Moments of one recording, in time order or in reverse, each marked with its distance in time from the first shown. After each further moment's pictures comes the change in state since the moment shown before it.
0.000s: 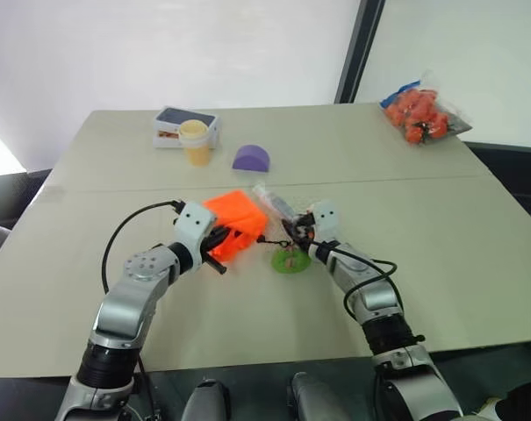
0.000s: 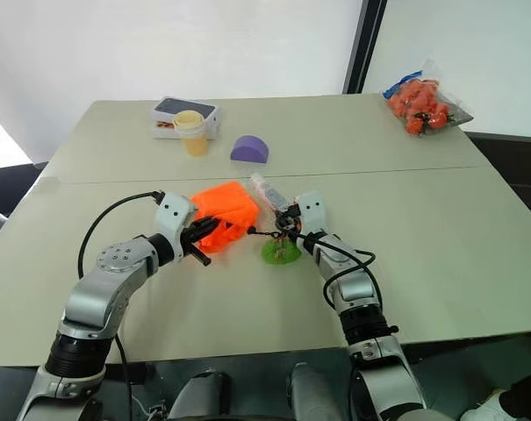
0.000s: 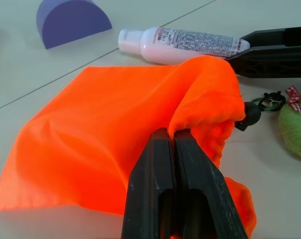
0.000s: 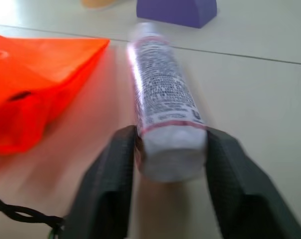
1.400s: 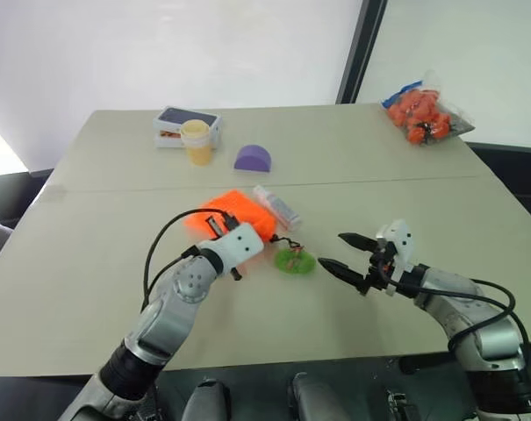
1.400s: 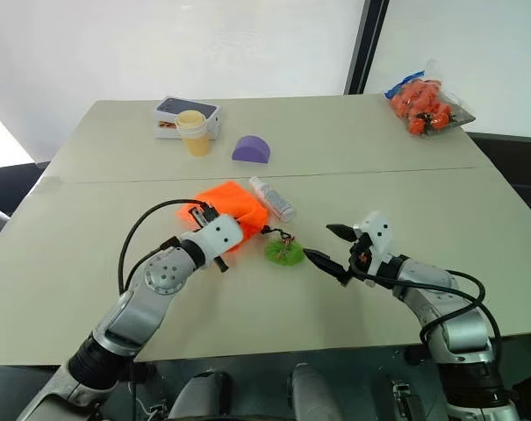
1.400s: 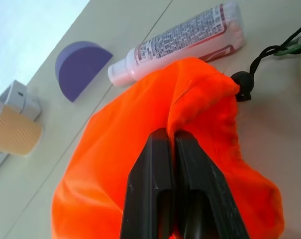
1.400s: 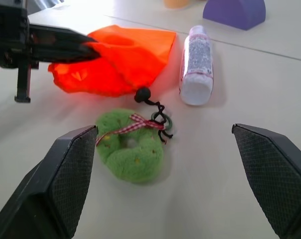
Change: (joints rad) left arm 0.005 -0.009 -0.318 -0.024 0.491 -0.139 0.162; right arm 0.354 -0.434 -0.166 -0.522 0.343 0.189 0.457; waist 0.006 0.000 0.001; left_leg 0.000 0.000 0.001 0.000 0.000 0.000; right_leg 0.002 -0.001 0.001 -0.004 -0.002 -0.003
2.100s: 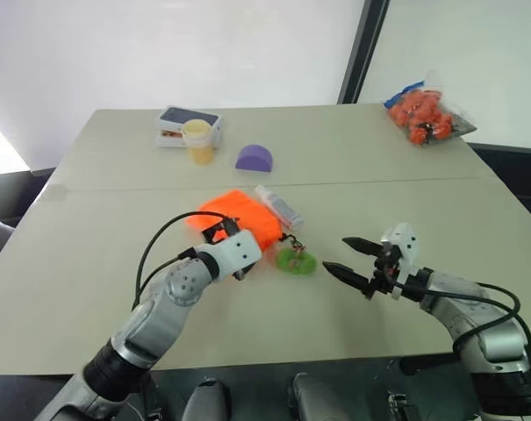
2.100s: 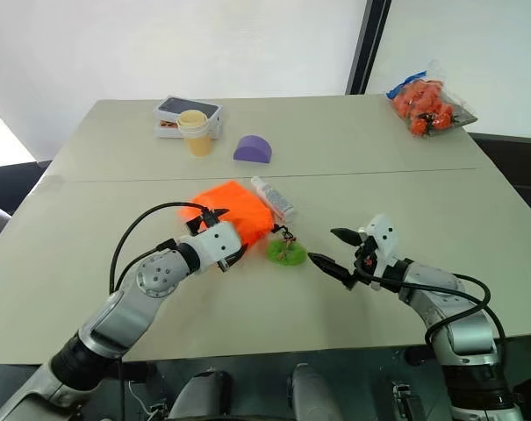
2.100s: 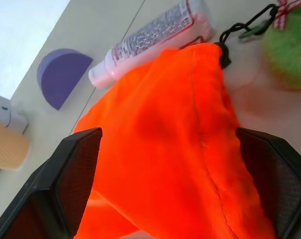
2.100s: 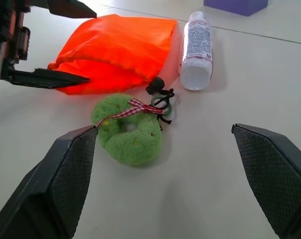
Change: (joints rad) left arm -0.036 0.103 -0.081 -0.021 -0.031 -0.011 -0.032; right arm 0.024 -0.013 -0.009 0.021 -0.013 -0.002 0.044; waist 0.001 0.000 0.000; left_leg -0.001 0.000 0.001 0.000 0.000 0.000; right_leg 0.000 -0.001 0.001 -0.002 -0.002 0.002
